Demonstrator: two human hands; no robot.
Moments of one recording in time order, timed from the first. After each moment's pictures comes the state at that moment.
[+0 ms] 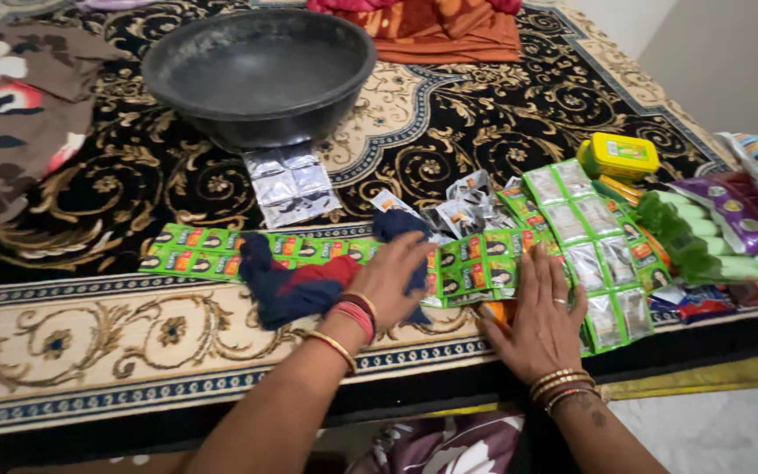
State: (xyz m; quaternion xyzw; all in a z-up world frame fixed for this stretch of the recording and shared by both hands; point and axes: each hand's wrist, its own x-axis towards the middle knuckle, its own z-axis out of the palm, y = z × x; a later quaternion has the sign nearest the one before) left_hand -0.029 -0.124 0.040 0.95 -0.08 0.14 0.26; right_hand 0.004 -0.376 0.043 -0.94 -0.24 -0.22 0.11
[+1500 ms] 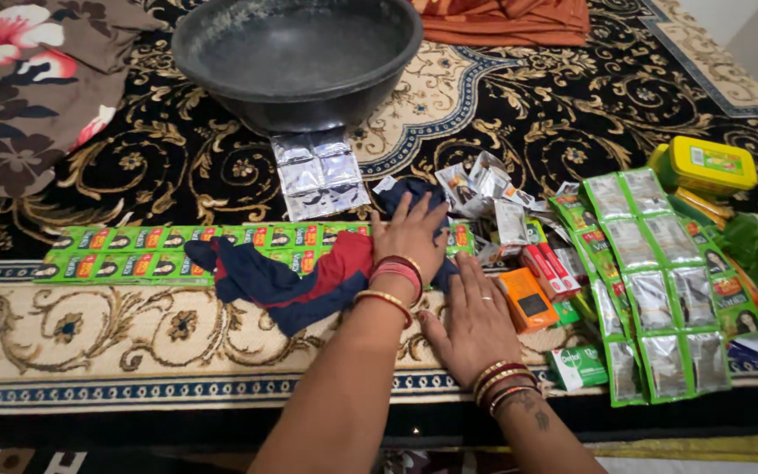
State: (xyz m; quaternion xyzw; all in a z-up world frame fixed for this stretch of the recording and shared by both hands) left_hand 0.058 -0.111 0.017 0.96 0.14 0.14 0.17; right_hand 0.019 -0.274 0.004 -0.90 -0.39 -0.13 0.14
